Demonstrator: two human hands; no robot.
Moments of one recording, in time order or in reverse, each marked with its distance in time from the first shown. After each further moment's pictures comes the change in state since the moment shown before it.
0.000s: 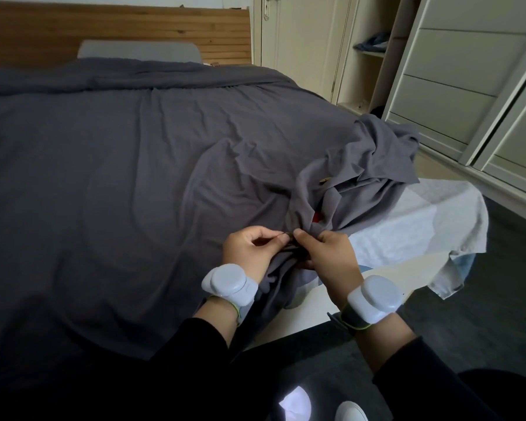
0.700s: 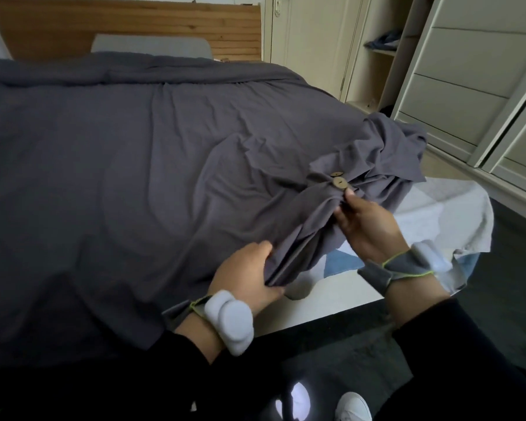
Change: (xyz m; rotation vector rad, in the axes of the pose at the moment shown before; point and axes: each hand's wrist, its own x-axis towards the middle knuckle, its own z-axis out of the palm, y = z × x) left_hand -0.039 -0.003 -0.042 0.900 -0.297 0.277; right_hand 0.022 -0.039 -0.036 0.754 -0.066 0.159
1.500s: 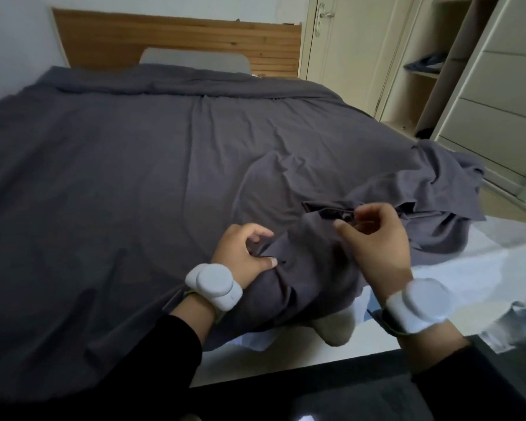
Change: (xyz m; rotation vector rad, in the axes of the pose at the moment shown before) left_hand 0.056 -0.075 -0.032 -0.409 0.276 -0.158; right_hand 0.006 0.033 0.055 -0.940 0.137 -0.480
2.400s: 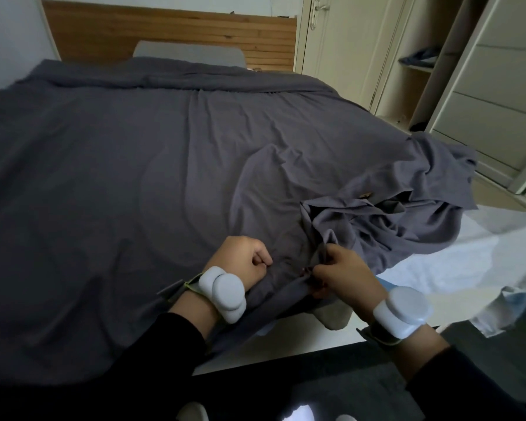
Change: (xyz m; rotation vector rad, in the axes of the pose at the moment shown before) left_hand -0.020 -0.001 -0.010 0.211 -0.227 0.046; right_hand -0.038 0.023 0.017 -0.147 -0.524 0.310
